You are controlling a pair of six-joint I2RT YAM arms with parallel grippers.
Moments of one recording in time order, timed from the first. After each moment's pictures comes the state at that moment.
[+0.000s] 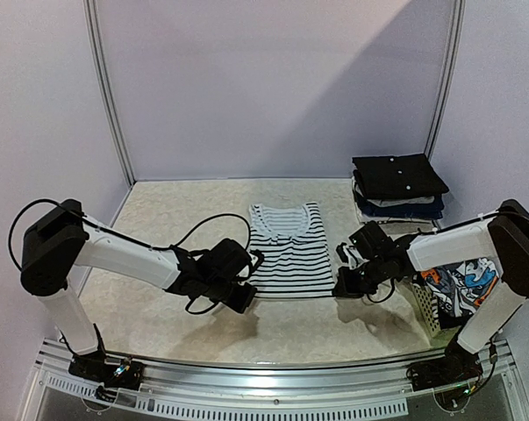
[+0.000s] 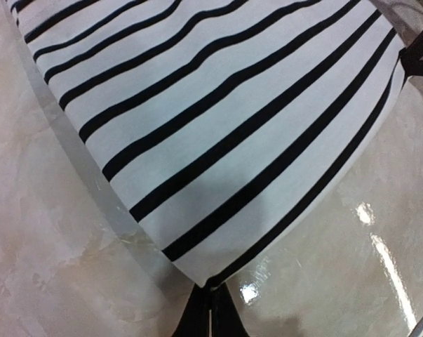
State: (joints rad) left arm -1.01 1.76 0.88 -0.10 -0.10 -0.39; right arm 0.68 1.62 0.74 -0.19 -0.22 0.61
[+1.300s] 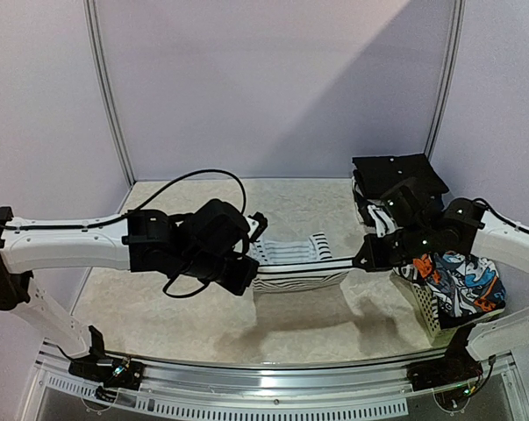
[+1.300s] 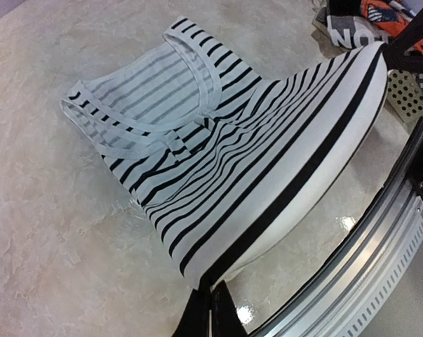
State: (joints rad) left arm -1.18 1.48 1.17 -0.59 -0.22 -0.50; right arm 0.78 1.17 0.97 -0.73 -0.08 0.61
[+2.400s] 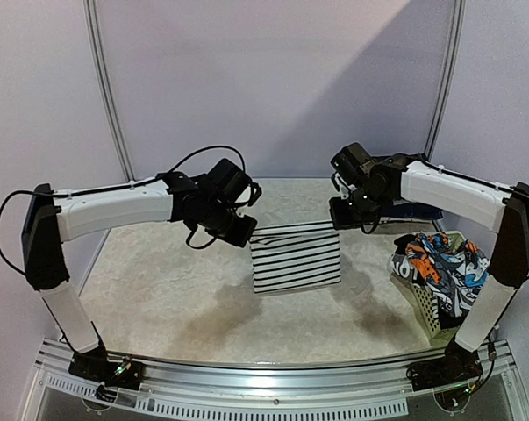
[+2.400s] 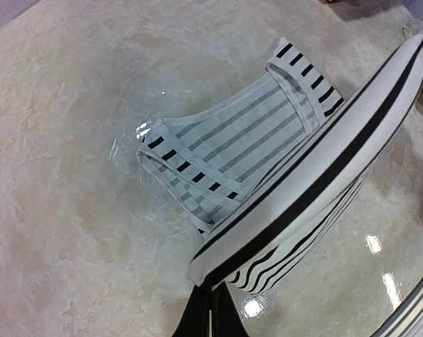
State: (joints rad) left arm -0.85 1.76 1.43 -0.64 -0.12 -0.30; right arm 0.67 1.72 1.49 -0.84 0.16 0.46
